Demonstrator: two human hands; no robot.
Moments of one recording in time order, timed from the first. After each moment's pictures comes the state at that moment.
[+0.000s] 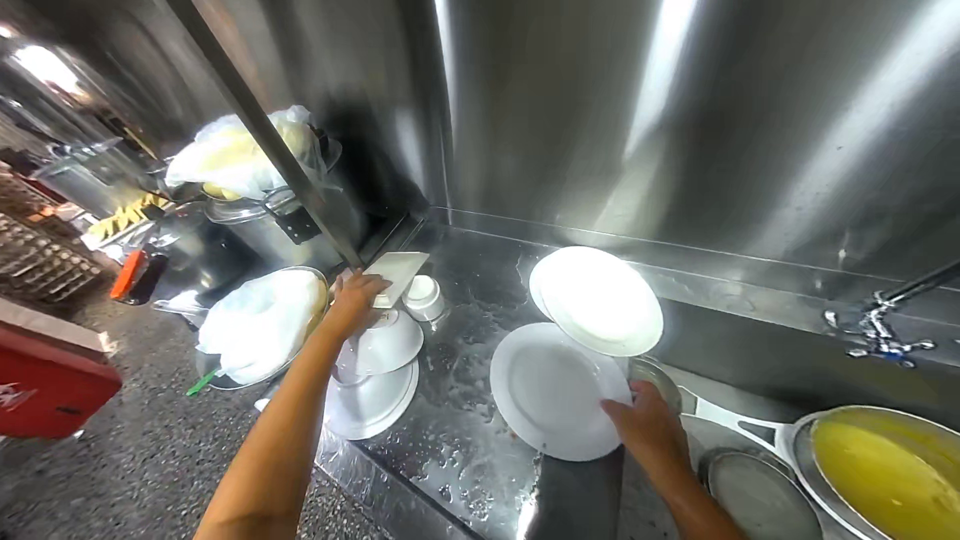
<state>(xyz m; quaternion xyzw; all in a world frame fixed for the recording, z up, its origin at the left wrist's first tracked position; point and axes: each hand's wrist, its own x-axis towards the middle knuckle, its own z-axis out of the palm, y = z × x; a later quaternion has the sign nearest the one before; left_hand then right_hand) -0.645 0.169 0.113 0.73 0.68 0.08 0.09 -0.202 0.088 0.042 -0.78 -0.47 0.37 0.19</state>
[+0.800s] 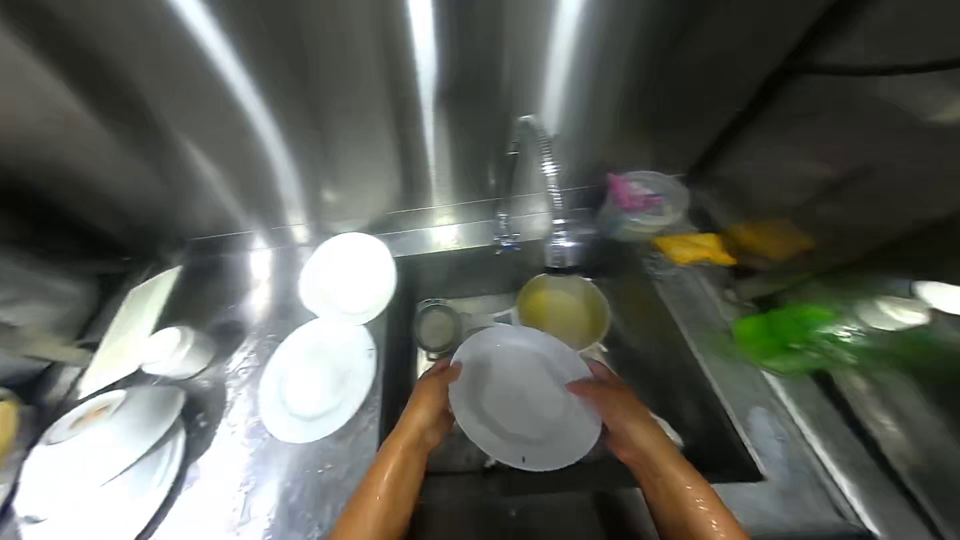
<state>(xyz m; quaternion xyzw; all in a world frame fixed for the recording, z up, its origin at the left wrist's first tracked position) -0.151 0.034 0.057 0.28 0.55 0.26 0.74 0.062 -0.058 0.054 -0.71 -0.13 0.52 0.46</state>
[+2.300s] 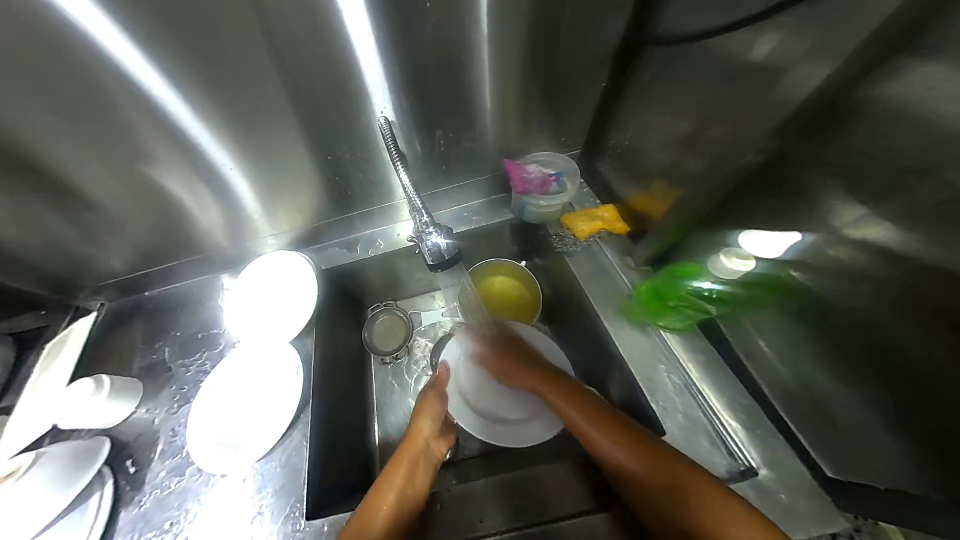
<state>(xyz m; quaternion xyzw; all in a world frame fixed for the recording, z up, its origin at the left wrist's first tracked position) -0.051 -0.017 0.017 0.19 0.54 0.27 0.77 0.121 -0.020 0.008 -0.65 -0.66 0.36 0.12</state>
